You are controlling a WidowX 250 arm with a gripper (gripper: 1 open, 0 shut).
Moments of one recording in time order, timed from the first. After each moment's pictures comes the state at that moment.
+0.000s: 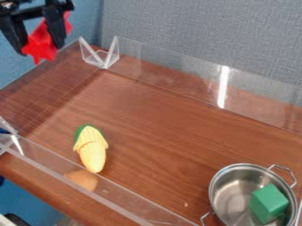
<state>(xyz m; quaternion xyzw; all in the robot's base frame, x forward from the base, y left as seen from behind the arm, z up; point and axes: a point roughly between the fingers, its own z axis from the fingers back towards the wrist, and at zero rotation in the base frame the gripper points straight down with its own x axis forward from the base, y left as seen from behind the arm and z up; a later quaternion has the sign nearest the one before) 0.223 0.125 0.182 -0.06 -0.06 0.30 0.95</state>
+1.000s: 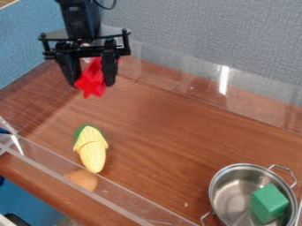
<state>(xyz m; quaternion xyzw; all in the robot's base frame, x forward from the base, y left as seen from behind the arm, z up) 0.249 0.084 0.137 -0.03 -0.03 0.26 0.97</state>
